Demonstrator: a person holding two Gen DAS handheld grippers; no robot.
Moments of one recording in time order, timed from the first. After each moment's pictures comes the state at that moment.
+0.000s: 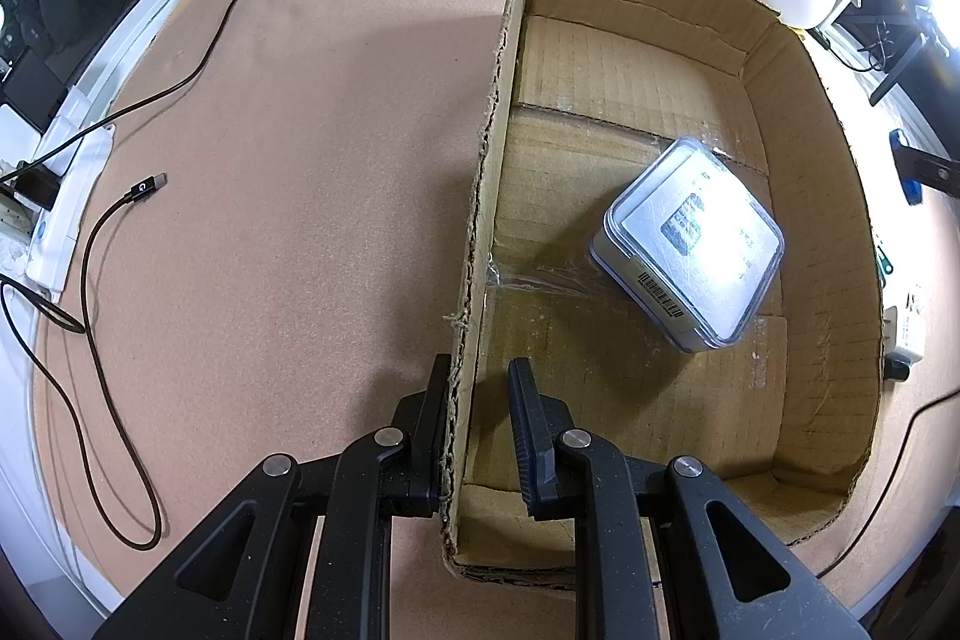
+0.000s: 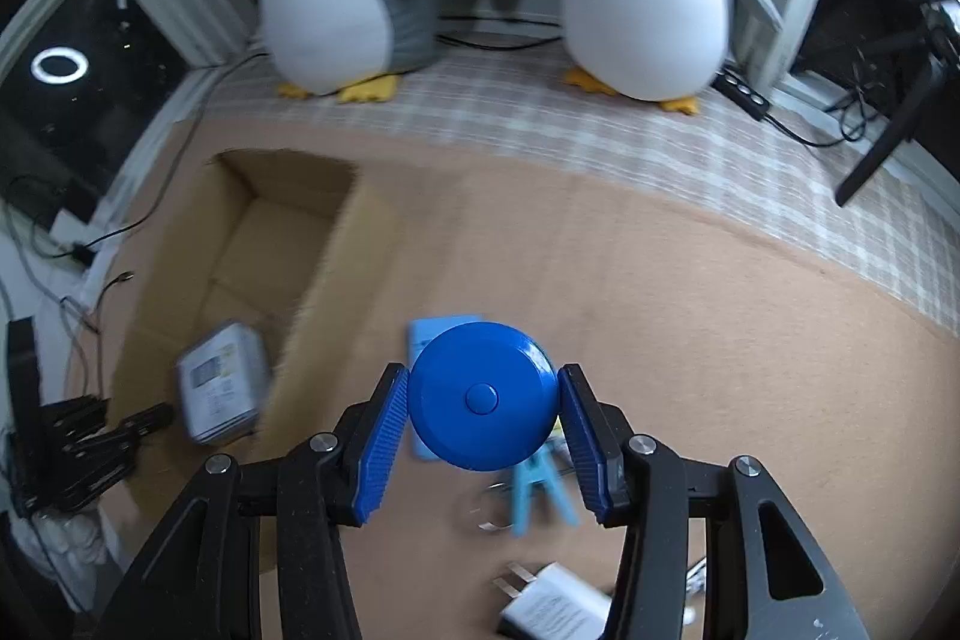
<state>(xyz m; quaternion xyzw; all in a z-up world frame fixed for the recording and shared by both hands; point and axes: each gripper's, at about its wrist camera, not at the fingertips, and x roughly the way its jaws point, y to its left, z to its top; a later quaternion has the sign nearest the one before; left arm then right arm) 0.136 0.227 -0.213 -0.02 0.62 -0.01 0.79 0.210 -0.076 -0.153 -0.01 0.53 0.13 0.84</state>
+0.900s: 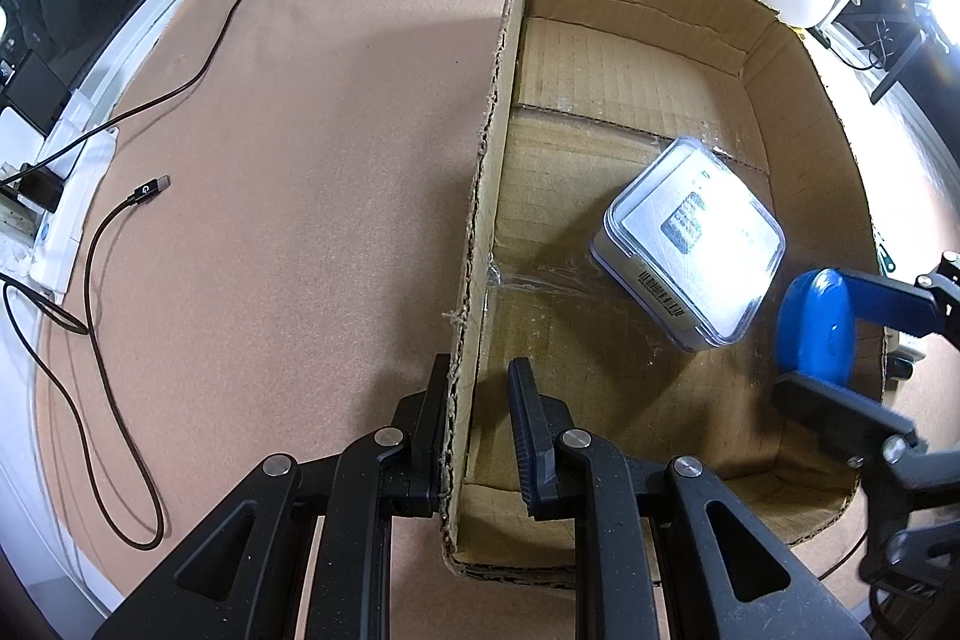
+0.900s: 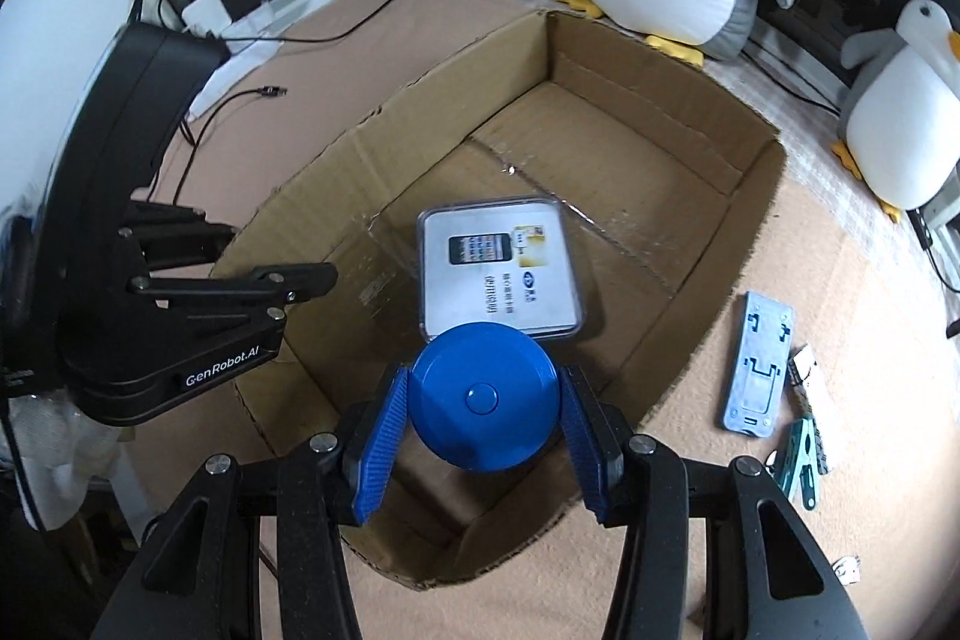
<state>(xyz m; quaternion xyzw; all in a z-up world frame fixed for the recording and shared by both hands) 0.135 0.225 -0.210 -0.02 0.61 -0.01 0.79 0.124 0.081 -0.190 -0.17 0.52 0.25 0.80</state>
